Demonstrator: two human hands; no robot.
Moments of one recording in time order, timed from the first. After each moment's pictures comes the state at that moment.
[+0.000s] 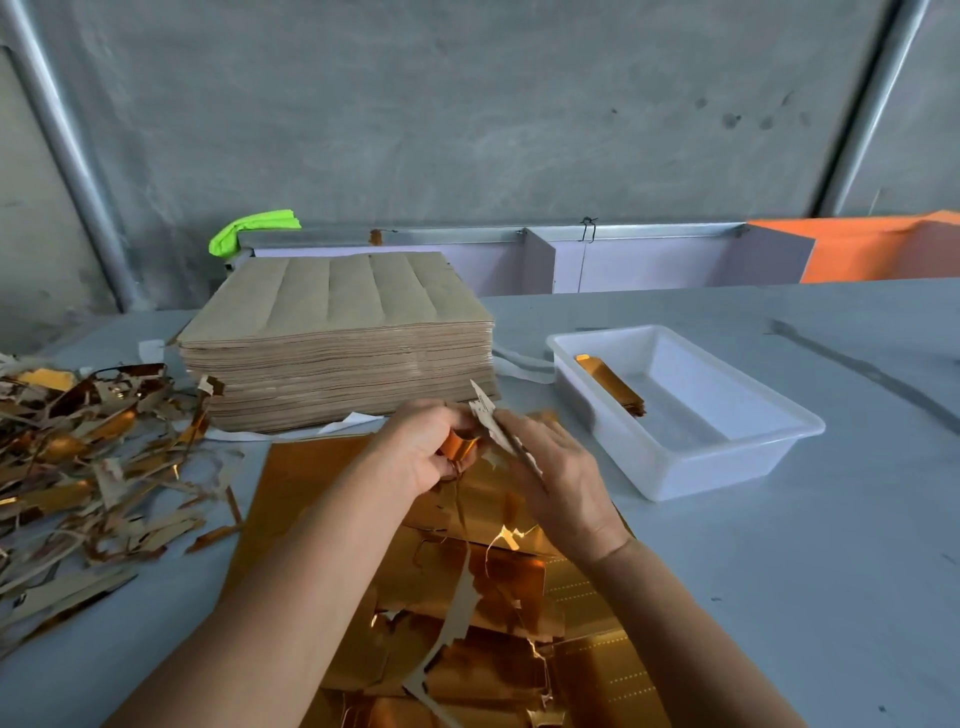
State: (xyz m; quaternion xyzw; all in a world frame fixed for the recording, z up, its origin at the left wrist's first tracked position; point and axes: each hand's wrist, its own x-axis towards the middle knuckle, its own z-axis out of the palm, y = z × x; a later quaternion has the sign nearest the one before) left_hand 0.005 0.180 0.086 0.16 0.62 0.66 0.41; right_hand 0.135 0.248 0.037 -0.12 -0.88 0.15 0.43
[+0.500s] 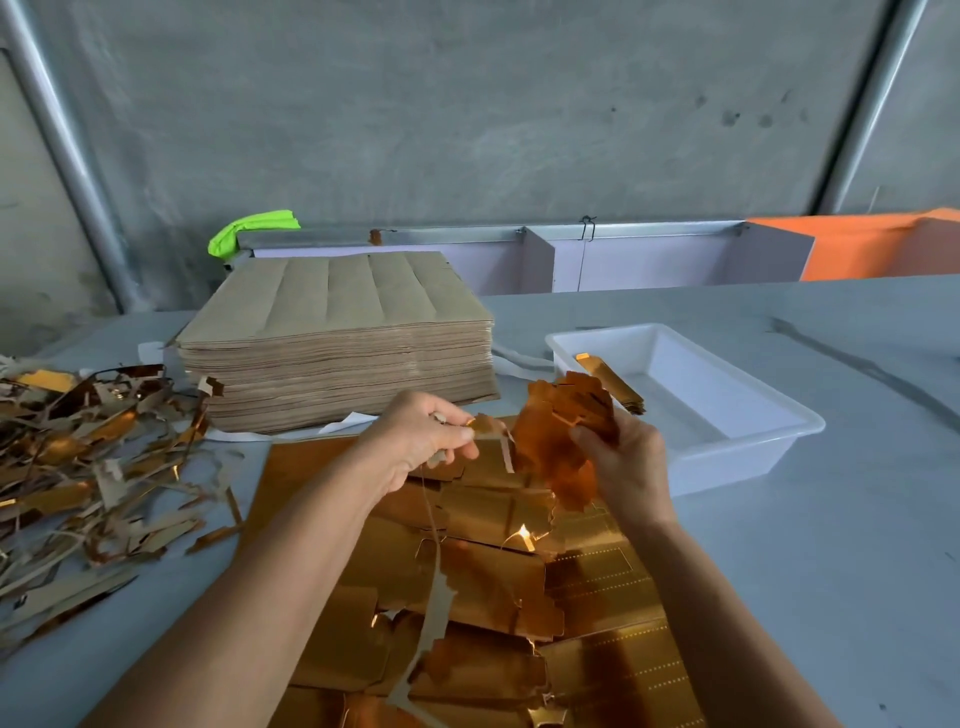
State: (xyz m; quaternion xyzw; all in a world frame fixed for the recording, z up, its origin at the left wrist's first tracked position) left_hand -0.010 0.169 0.089 0.35 0.75 0.48 0.29; right_hand 0.154 0.292 0.035 -0.32 -0.72 0.41 0.47
